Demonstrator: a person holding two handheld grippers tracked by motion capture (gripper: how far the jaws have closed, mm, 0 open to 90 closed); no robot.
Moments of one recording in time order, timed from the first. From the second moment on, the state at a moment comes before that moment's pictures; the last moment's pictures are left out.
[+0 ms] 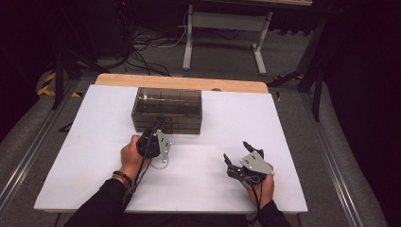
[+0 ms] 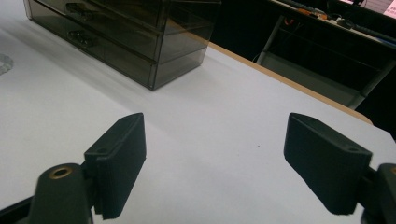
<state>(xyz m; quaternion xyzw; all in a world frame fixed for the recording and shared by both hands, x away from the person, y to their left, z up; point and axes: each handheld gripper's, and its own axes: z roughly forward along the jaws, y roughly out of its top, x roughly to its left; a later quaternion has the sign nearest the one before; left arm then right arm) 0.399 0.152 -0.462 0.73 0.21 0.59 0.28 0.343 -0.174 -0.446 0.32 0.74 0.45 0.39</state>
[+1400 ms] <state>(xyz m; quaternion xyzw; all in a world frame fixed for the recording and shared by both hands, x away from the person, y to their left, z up) 0.352 0.171 -0.439 0.79 0.21 0.45 0.36 0.343 -0.178 -0.446 0.33 0.74 0.44 0.40</state>
